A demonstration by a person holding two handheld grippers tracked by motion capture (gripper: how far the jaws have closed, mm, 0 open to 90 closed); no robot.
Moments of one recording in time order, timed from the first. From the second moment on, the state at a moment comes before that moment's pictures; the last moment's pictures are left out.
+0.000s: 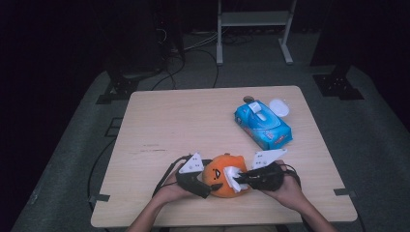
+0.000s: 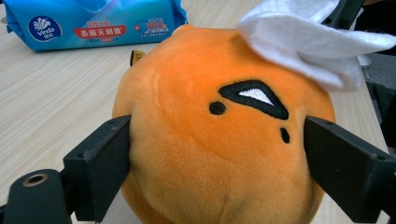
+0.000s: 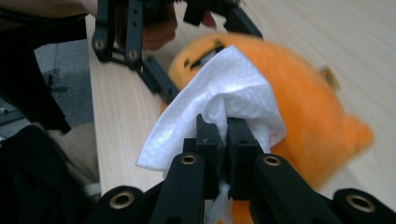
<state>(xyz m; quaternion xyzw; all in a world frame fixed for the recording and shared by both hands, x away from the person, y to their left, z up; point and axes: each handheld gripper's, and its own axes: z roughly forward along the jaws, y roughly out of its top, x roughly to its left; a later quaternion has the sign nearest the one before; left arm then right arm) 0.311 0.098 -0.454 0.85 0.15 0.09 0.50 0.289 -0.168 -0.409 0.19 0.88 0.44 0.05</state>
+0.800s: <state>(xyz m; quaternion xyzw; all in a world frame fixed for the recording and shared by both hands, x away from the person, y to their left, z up) 0.318 0.105 -0.456 0.84 0.17 0.08 0.50 0.288 -0.161 -0.410 0.19 0.88 0.44 0.08</state>
